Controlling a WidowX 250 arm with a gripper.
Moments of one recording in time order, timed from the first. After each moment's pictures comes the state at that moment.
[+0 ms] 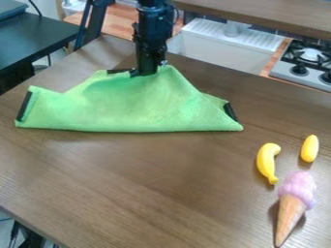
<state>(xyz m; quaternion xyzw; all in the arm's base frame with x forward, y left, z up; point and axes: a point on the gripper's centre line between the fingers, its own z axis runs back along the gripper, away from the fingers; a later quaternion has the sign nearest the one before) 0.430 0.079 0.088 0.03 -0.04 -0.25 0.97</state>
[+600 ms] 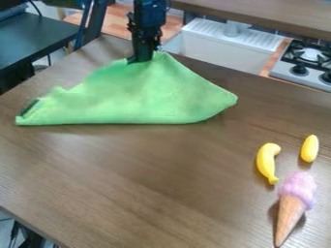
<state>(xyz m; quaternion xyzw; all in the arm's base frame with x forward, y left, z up) 0.460 0.109 0.090 0.03 -0.04 -0.22 0.98</state>
